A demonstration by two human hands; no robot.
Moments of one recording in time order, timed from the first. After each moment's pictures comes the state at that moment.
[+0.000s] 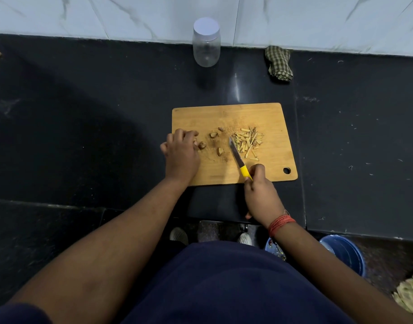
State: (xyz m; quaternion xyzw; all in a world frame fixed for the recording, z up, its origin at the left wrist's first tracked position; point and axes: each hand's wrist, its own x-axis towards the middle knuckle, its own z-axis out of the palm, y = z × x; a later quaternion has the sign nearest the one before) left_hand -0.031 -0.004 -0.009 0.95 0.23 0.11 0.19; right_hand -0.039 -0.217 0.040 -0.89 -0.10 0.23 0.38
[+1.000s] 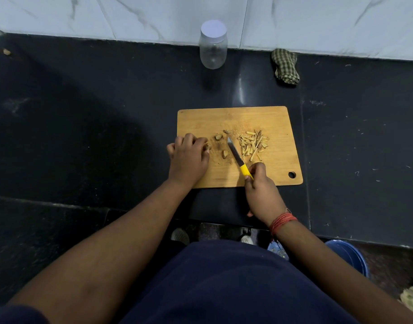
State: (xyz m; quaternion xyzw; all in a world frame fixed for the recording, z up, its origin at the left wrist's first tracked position) left_hand -0.034 0.000 -0.008 0.97 0.17 0.07 0.14; right_hand -0.028 -0.207 0.037 -0.90 -0.13 0.21 0.35
